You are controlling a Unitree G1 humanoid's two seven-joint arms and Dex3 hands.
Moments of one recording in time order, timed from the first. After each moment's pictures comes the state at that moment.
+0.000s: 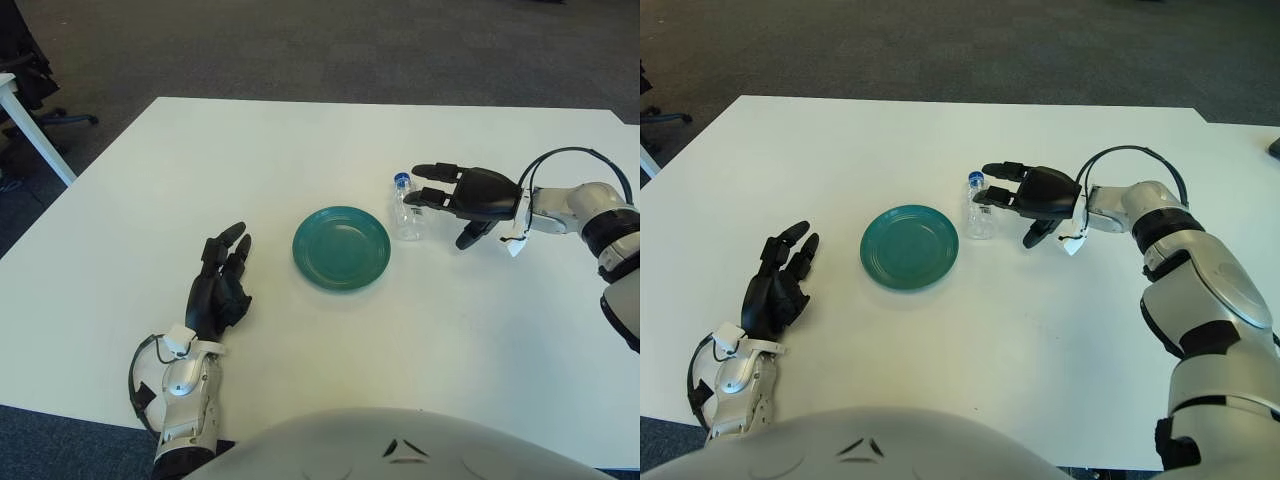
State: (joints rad) left arm 0.33 -0.02 0.11 0.12 -0.18 -0.55 -0.27; right arm -0.94 -0.76 0.86 1.05 -1.27 -1.02 -0.68
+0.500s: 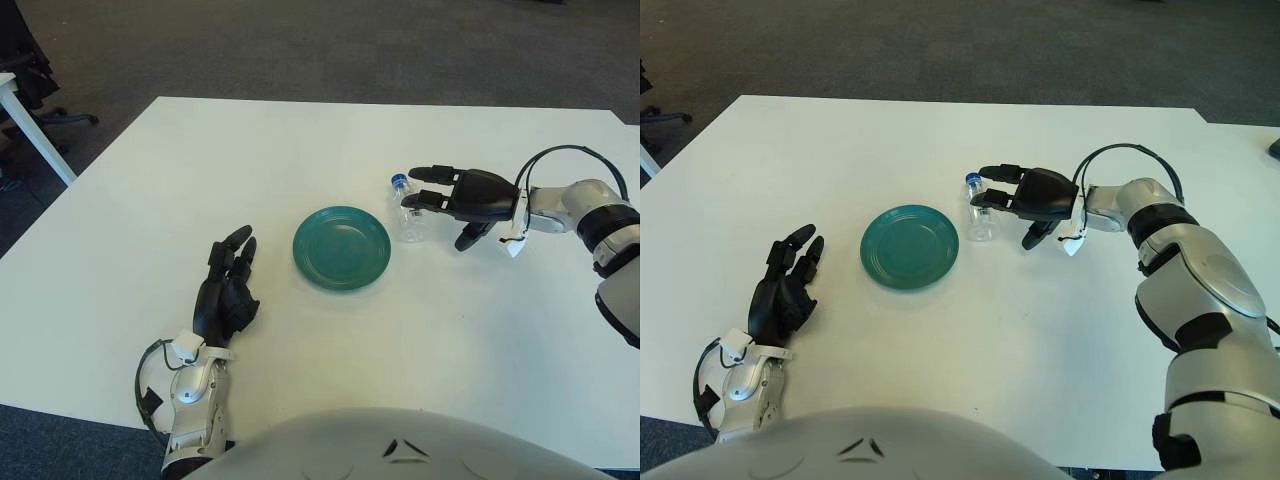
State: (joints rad) left arm 0.38 -0.04 0.07 0.08 -0.16 -0.55 -0.25; right arm -0.97 -0.73 0.95 1.08 -1.29 -1.04 -0.75
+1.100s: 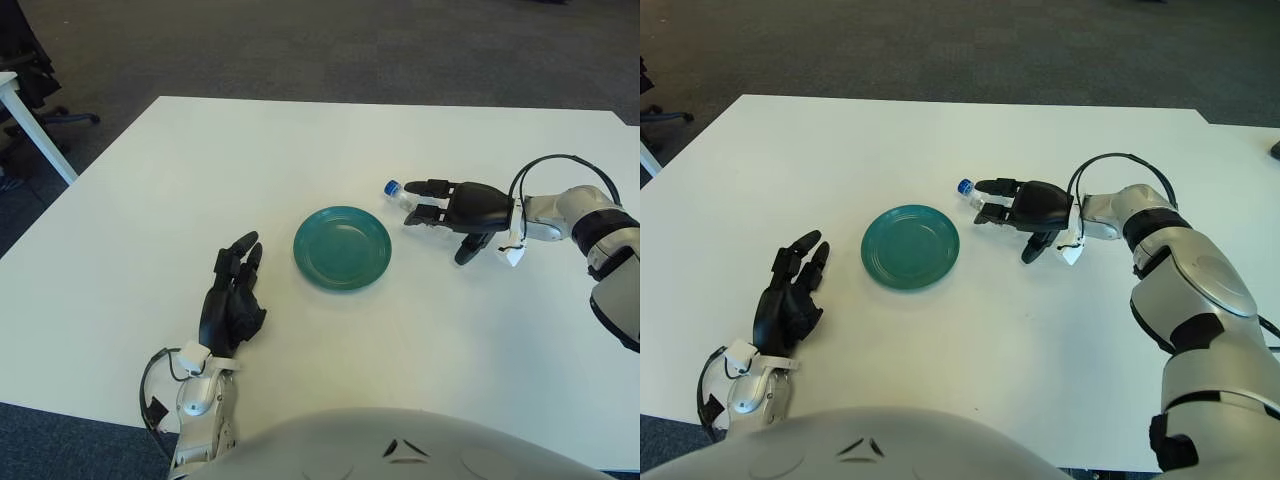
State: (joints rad) left arm 0.45 -0.06 0.02 0.03 -0.15 -0.57 -0.22; right arm -0.95 -0.72 0.96 1.11 -1.26 -1.10 -0.70
